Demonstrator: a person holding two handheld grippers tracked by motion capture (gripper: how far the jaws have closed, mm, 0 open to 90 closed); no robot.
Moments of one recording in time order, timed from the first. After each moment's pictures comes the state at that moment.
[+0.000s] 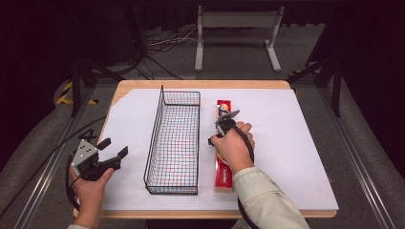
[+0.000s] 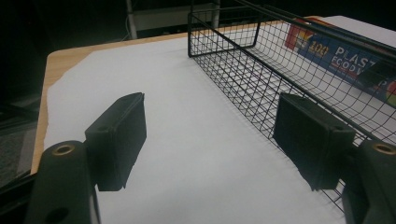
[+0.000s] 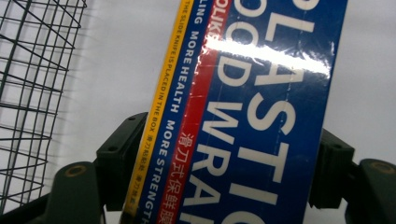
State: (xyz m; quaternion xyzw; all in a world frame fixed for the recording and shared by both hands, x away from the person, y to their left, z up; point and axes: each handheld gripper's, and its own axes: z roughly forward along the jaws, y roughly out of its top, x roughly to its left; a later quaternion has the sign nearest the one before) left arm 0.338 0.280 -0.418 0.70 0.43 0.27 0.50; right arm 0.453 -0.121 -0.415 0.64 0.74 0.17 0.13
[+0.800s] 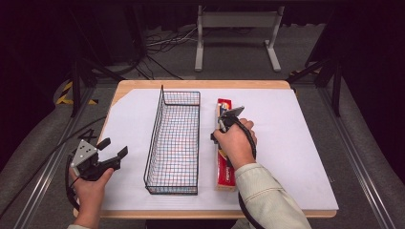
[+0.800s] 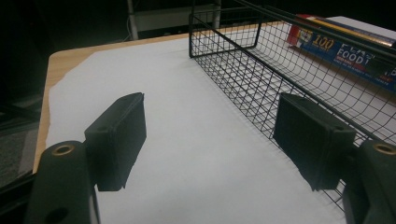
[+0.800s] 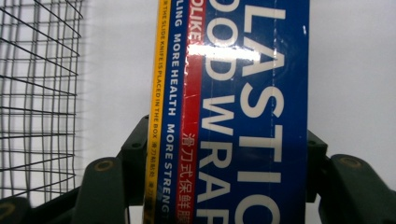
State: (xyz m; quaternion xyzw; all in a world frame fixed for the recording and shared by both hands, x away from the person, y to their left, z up) left arm 0.338 0.281 -0.419 0.70 0.43 0.28 0.50; right arm 0.453 -0.121 -0.397 0.71 0.68 0.16 0.11
